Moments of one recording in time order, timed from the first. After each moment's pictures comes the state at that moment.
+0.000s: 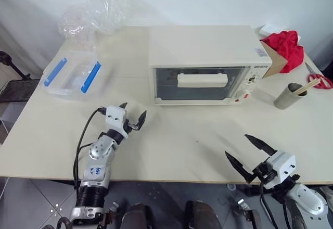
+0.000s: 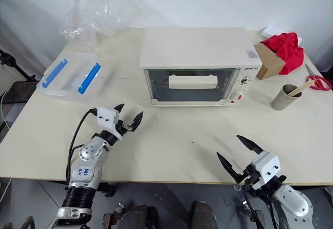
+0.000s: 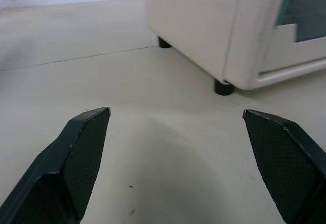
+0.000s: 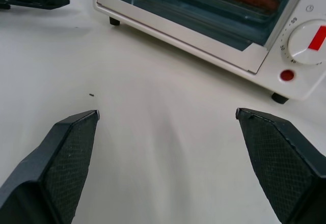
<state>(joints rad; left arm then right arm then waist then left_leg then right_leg) -0.28 0.23 0.09 0.15 -0.13 -0.02 -0.33 0.30 -0.48 -0.21 -0.18 0.36 -0.33 0.74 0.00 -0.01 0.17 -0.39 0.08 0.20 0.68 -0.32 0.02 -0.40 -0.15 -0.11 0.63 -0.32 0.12</state>
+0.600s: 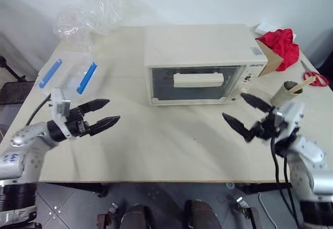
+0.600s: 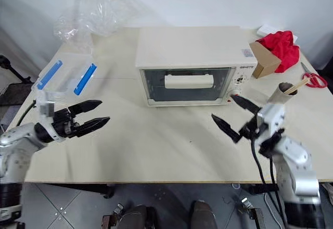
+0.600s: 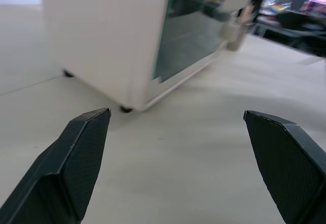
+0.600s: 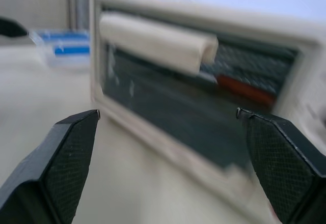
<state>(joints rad) -0.22 0.76 0.31 -0.09 -0.77 0.51 -1.01 -0.20 -0.59 -0.20 -0.14 0.61 0.03 0.85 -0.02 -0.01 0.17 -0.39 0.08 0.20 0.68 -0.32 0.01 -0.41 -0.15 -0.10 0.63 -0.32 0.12</state>
